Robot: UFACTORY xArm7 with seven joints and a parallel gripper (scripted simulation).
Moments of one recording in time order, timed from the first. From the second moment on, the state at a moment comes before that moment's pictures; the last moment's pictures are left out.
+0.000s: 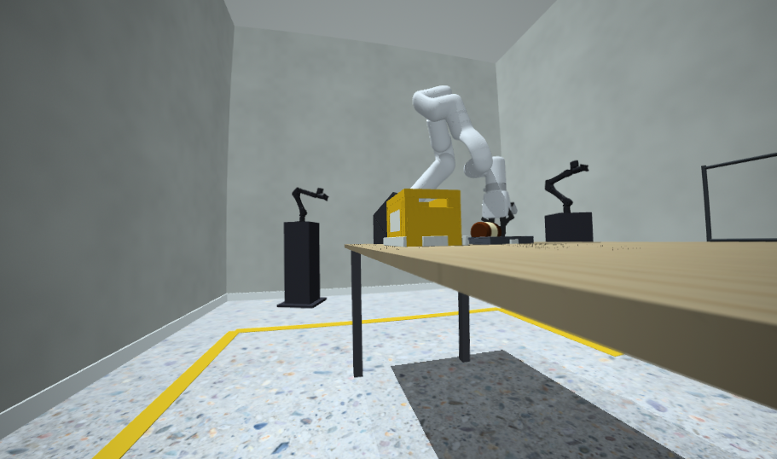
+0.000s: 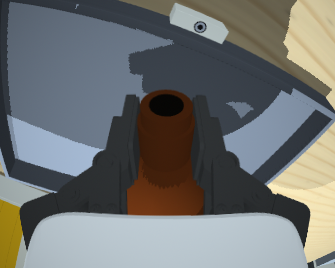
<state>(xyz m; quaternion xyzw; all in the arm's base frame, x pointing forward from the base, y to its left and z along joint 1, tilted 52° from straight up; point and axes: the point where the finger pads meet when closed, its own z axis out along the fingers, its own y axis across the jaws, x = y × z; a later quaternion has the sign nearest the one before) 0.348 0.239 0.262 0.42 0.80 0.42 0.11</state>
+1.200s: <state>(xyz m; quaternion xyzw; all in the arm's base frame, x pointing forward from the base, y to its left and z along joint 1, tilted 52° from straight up) 0.340 0.232 0.270 0.42 0.80 0.42 0.11</state>
